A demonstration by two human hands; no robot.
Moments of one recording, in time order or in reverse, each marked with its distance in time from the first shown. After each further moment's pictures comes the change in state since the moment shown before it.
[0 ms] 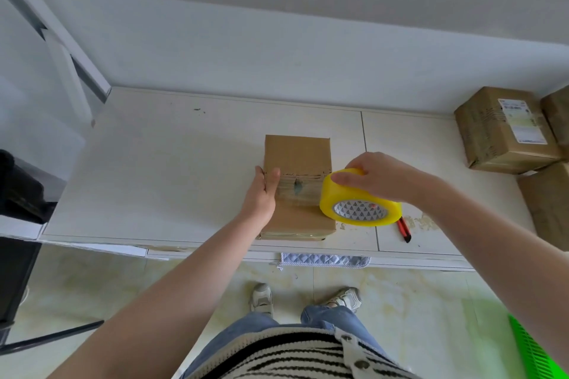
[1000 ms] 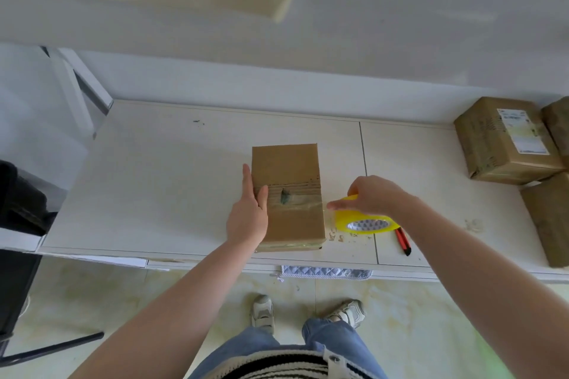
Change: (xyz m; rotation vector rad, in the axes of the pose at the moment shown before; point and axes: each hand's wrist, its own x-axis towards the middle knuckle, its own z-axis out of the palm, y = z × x) left_hand -0.013 -0.001 -0.005 0.315 0.198 -0.004; right_hand 0.036 0.043 0.038 -0.158 -0.041 0.086
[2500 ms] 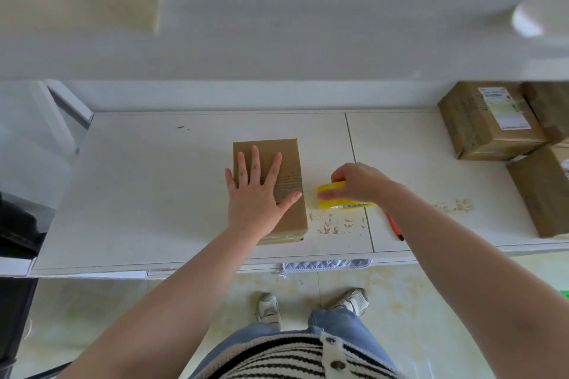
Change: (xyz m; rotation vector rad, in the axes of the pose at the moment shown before) left_hand 0.025 0.014 0.012 0.752 0.031 0.470; right_hand 0.010 0.008 0.007 0.131 0.070 -0.037
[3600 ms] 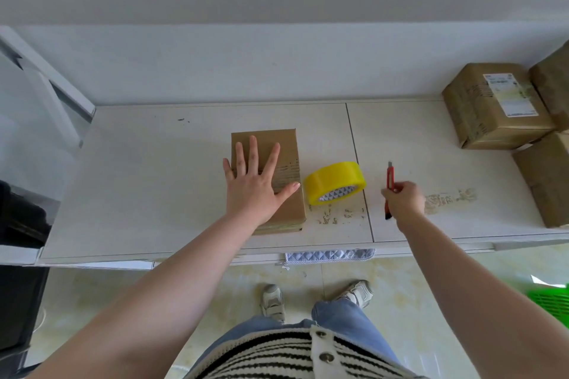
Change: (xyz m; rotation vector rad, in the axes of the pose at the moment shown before) left_hand 0.001 0.001 -0.001 0.029 -0.006 -0.005; right_hand -0.045 0.064 0.054 0.698 0.466 0.677
